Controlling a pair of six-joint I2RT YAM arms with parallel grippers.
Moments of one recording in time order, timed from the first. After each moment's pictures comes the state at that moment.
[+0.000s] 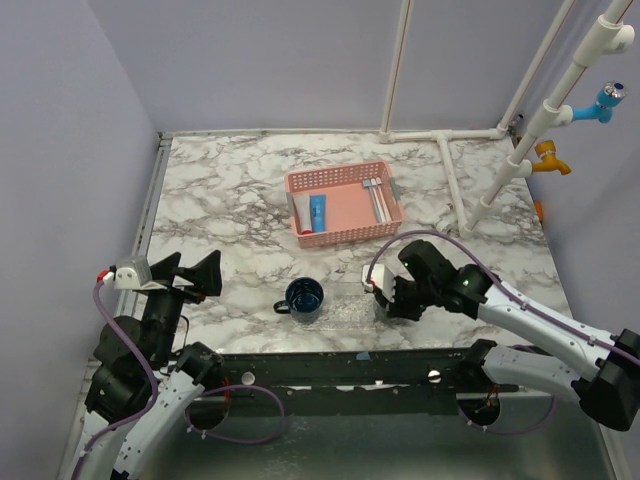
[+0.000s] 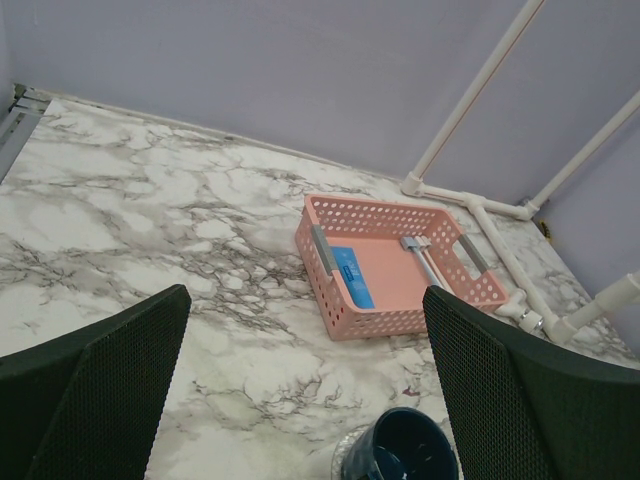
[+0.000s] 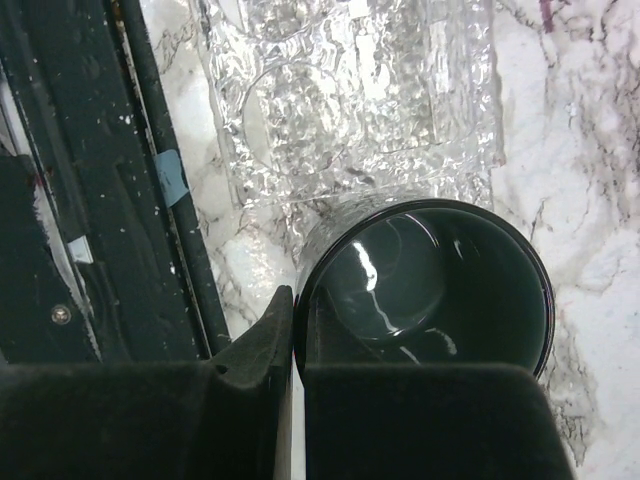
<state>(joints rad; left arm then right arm) -0.56 0.04 0.68 -0.51 -0.41 -0.33 0.81 1.01 0.71 -0.71 -0.34 -0.51</state>
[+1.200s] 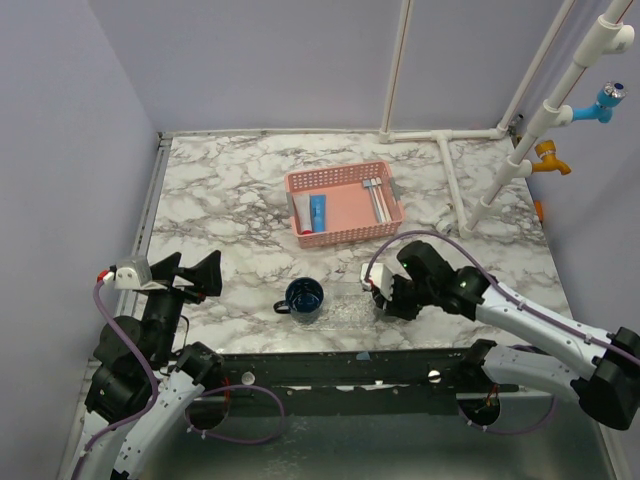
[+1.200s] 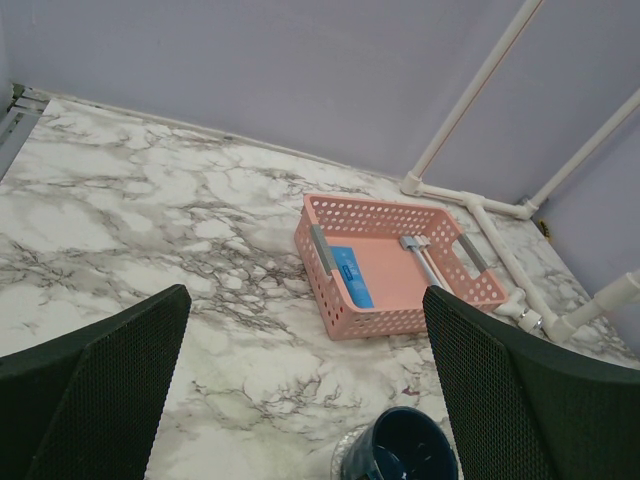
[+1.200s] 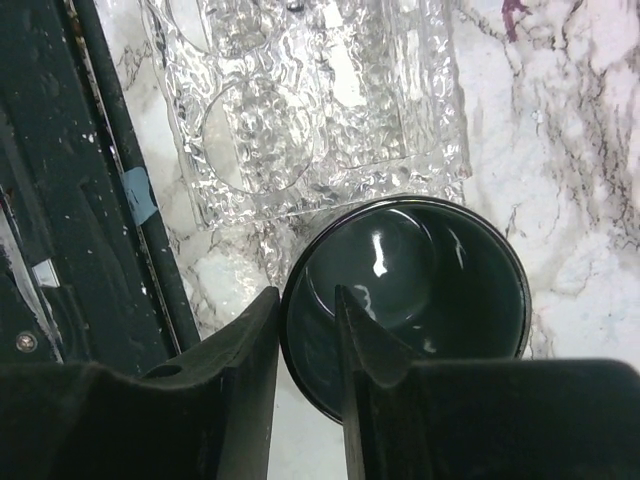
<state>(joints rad) -0.56 0.04 0.68 -0.51 -0.41 -0.33 0.81 1.01 0.67 -0.61 -0.30 -0.50</state>
